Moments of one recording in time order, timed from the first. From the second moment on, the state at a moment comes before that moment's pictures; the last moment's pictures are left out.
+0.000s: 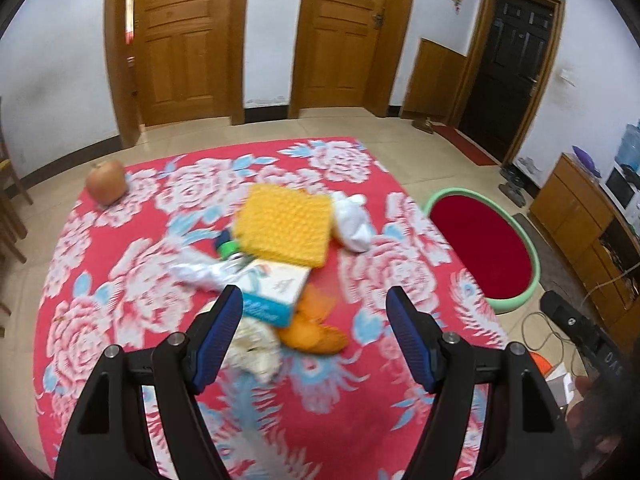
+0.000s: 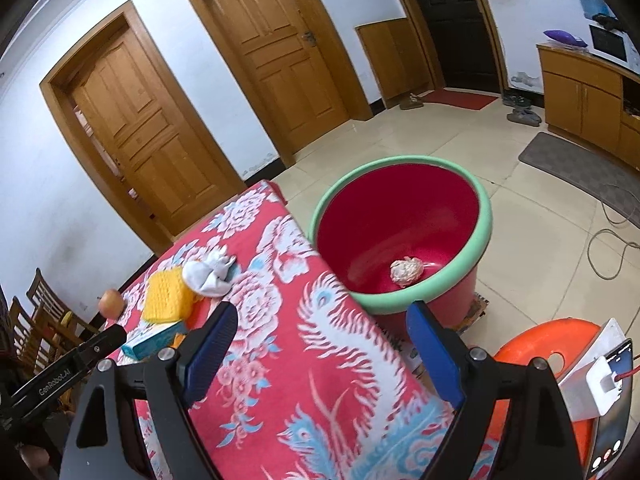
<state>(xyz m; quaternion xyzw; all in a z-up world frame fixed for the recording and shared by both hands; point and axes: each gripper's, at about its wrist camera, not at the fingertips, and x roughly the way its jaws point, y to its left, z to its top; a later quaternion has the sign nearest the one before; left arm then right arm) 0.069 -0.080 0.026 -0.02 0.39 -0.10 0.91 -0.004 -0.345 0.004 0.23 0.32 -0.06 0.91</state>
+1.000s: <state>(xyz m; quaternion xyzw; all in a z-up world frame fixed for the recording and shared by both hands) 0.092 -0.030 -0.047 -0.06 0.46 -0.05 0.88 0.010 -0.320 -0.028 0.22 0.38 -0.04 0.90</state>
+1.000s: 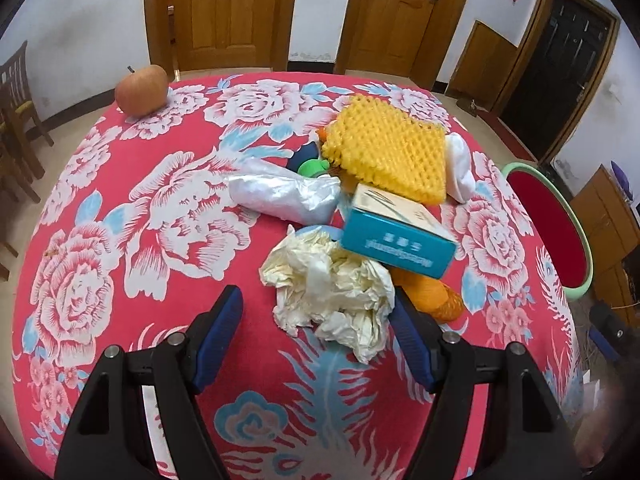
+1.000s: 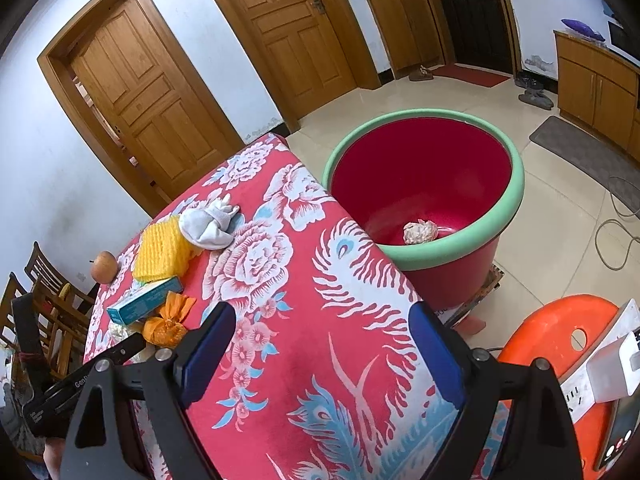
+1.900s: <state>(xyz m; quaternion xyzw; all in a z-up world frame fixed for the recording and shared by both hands) 0.067 -0.003 -0.028 -0.10 0.43 -0.08 0.90 -0.007 -0.293 -0.005 0.19 0.36 -0.02 0.91</state>
